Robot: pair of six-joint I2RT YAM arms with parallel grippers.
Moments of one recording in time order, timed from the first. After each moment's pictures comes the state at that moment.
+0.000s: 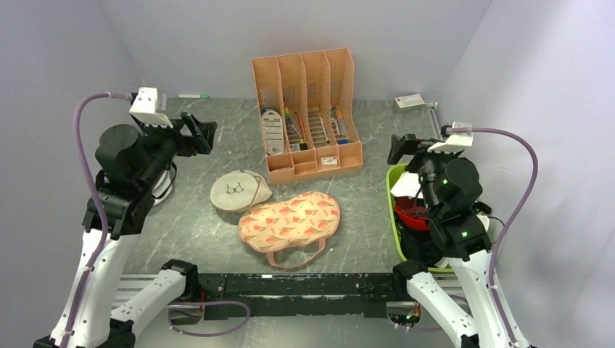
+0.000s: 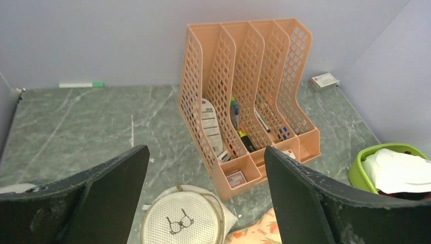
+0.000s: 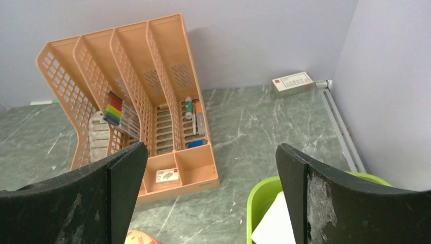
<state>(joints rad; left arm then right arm) -0.26 0.84 1.27 -0.47 0.00 -0.21 0.34 0.65 0.99 -0.31 0.32 0.09</state>
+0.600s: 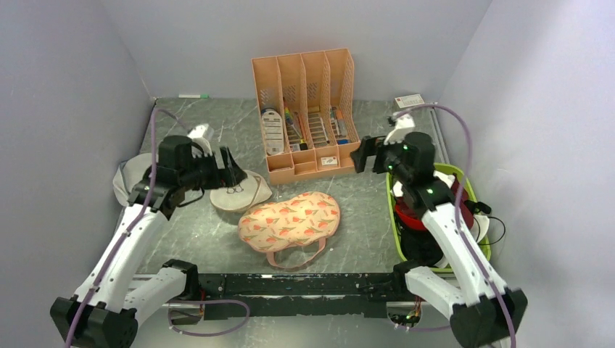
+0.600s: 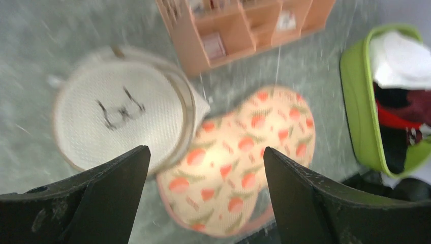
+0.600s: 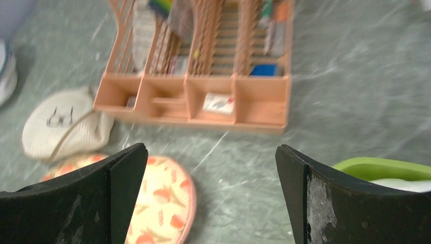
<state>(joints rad) -0.25 0.94 0.98 -0.59 0.24 -0.38 0.26 0.90 0.91 -0.29 -0.09 0.16</state>
